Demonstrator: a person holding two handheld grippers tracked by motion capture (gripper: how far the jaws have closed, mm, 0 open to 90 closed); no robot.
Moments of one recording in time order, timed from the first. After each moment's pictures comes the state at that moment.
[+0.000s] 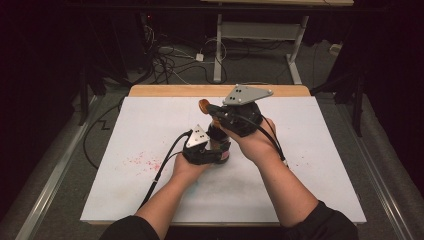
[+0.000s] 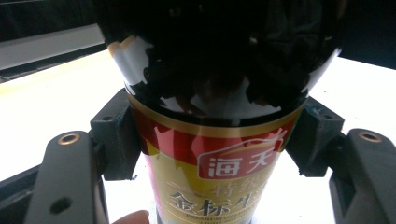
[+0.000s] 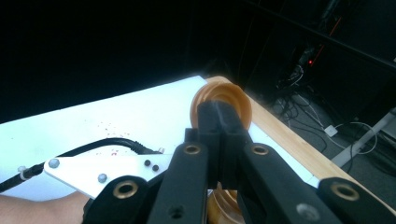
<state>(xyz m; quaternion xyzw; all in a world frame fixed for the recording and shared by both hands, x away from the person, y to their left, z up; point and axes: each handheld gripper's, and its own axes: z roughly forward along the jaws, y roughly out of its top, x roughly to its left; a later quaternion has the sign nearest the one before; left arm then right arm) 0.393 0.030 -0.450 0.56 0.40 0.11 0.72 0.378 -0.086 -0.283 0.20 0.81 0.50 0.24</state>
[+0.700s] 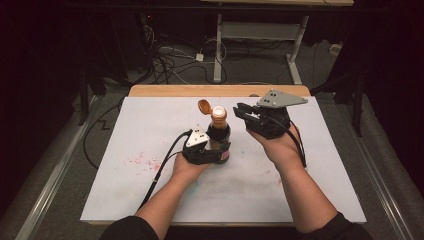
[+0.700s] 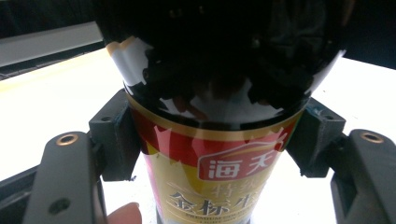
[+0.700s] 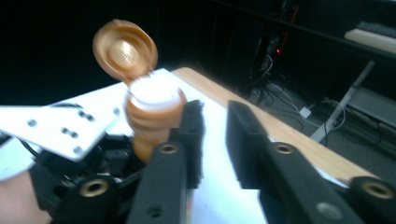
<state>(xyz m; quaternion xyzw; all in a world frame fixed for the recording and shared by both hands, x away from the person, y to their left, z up) 0.393 0.025 -0.445 0.52 0.43 0.09 0.73 0.384 -0.151 -0.305 0.27 0.78 0.50 0.26</state>
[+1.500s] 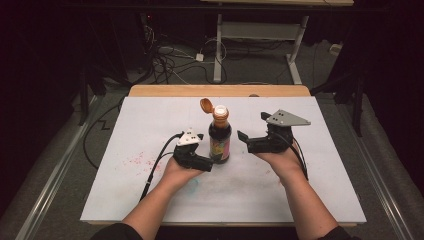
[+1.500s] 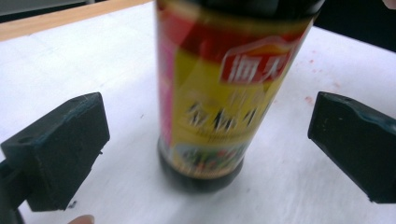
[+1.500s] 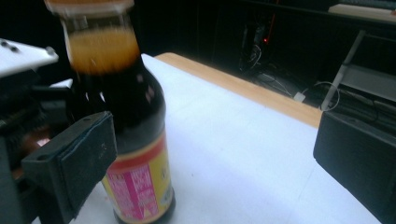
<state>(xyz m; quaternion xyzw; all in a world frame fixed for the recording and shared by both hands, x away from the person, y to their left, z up) 0.387 0.062 -0.458 0.58 0.45 0.06 0.67 0.395 -0.180 -0.377 0.31 0.75 0.52 0.26</state>
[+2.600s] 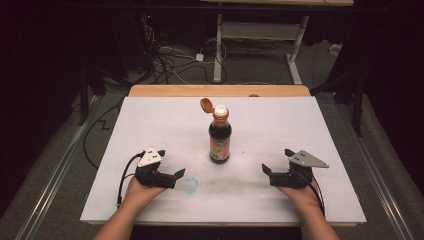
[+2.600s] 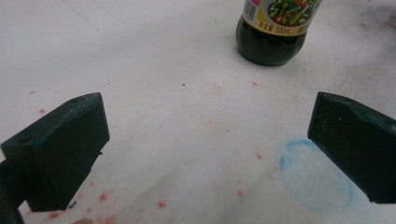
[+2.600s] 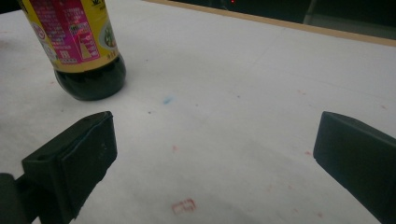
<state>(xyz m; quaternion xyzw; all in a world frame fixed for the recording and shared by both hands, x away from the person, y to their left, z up) 0.341 0.159 -0.488 0.58 0.49 0.12 0.64 0.349 -0.256 -0.477 0.39 0.74 0.47 0.27</state>
